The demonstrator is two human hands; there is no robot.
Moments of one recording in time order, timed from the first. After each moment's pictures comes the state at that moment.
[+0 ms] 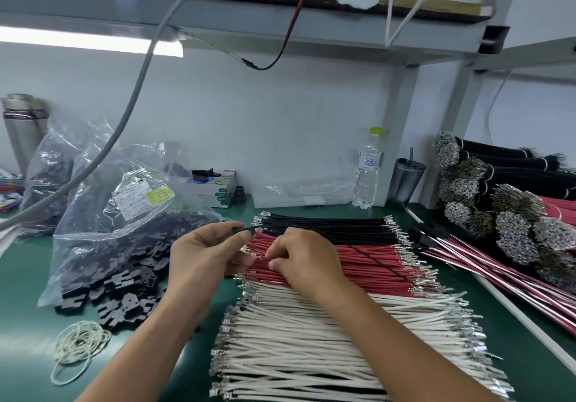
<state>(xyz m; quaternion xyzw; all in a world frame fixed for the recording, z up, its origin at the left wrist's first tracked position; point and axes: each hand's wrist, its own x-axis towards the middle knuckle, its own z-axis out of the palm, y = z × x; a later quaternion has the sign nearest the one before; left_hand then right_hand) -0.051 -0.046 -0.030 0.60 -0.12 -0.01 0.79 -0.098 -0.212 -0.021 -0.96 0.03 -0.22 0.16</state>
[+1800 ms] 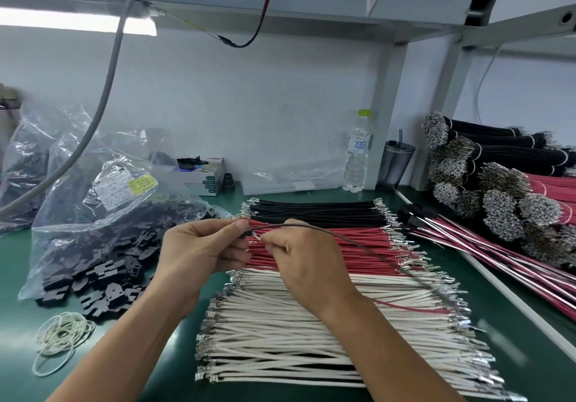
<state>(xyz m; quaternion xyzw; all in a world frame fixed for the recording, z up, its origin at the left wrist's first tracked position) -0.065 -0.046 -0.023 0.61 -0.14 -0.09 0.78 -0.144 -0.206 -0.024 -0.94 -0.02 -0.30 0.19</state>
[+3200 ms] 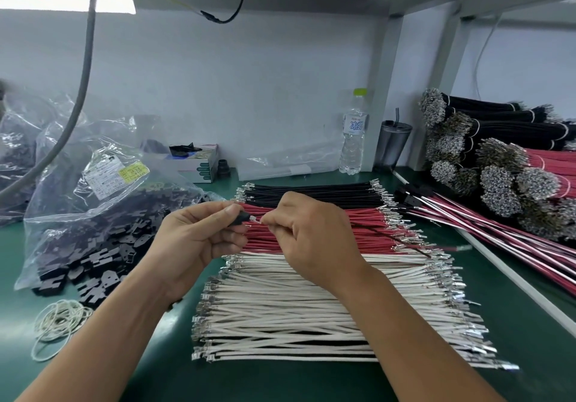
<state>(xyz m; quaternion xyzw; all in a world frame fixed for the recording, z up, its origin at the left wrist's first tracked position) -0.062 -0.039 -0.023 0.56 -0.21 -0.19 0.78 -0.158 -0.218 -0.013 -0.91 -0.08 -0.36 0.15</state>
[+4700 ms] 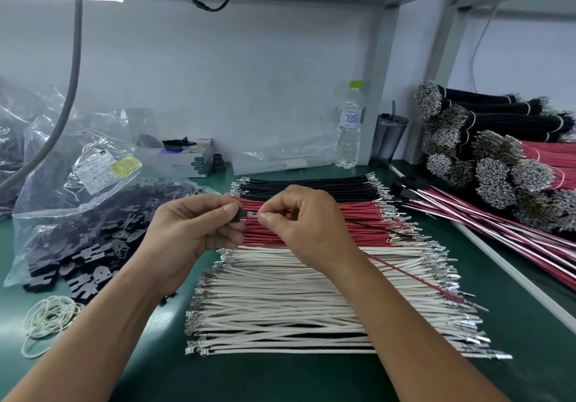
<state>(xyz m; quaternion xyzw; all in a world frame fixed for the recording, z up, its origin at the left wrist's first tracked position) -0.068 -0.039 -0.020 0.59 -0.24 -0.15 0.75 -0.149 -0.223 -0.017 -0.87 -0.01 -0.31 0.39</state>
